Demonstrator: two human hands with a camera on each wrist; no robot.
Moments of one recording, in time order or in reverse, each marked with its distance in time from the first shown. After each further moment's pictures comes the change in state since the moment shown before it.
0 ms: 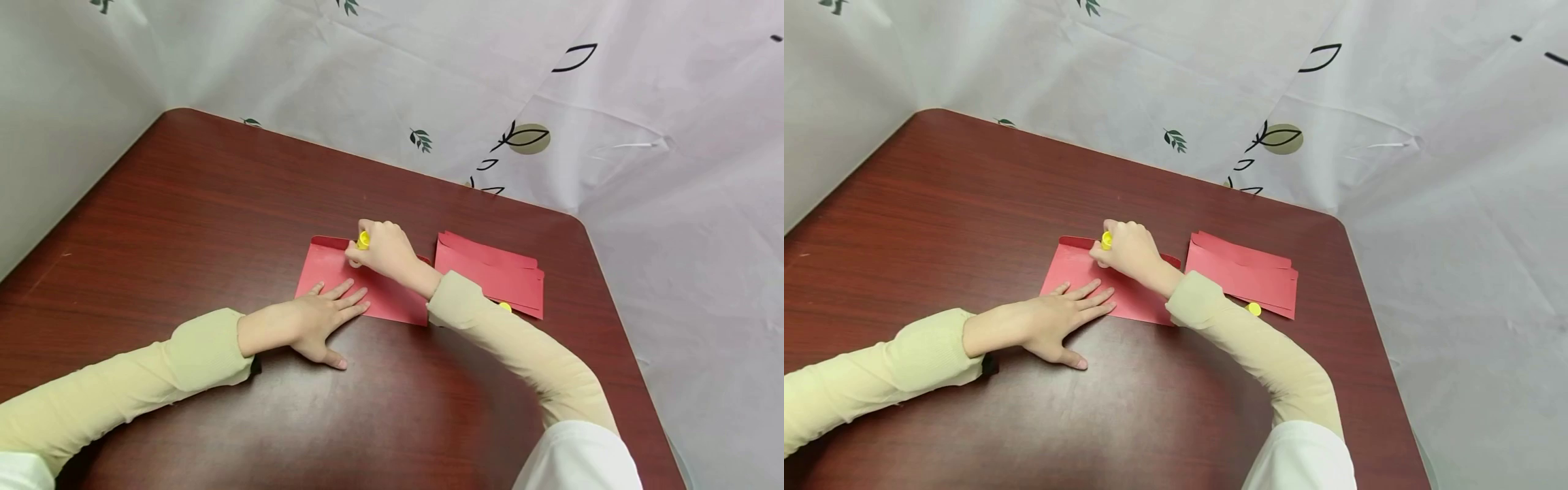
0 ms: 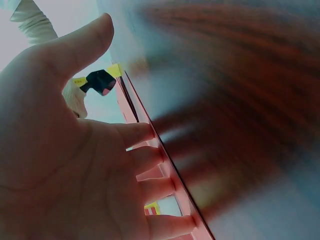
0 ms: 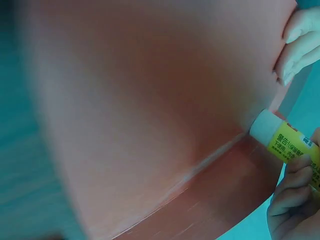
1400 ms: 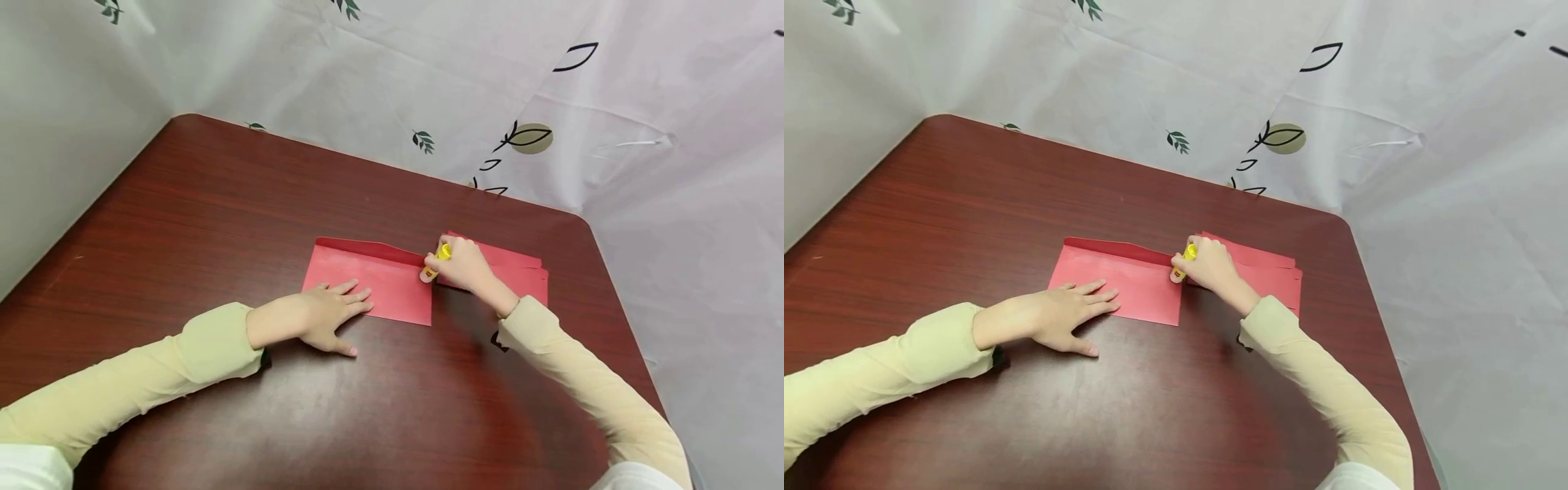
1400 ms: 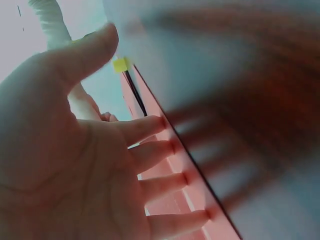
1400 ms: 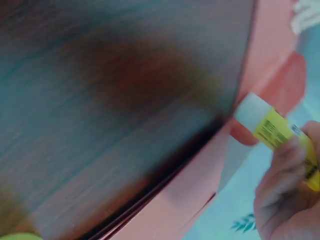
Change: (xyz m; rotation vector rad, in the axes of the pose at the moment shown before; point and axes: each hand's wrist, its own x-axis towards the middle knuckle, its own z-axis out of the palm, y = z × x) left_hand 0.002 0.003 -0.012 -0.032 -0.047 -0.042; right_hand -0.064 0.088 -0.046 0.060 -0.046 0.250
